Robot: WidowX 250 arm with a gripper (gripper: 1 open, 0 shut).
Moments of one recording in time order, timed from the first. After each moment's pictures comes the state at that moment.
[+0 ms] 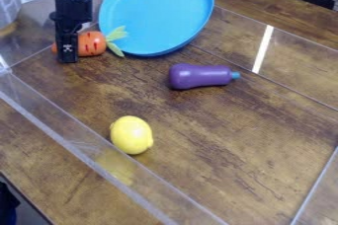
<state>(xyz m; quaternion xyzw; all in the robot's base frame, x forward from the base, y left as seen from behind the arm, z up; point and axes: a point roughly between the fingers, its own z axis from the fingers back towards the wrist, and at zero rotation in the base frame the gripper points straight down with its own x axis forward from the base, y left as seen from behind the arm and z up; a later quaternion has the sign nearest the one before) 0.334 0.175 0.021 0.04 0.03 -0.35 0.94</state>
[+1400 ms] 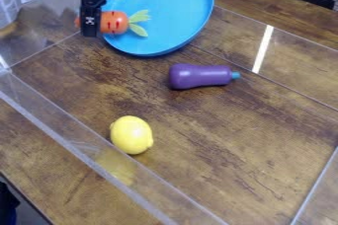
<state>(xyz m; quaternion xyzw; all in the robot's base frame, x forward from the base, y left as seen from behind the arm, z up) 0.386 0.173 0.042 0.05 0.04 -0.40 0.92</state>
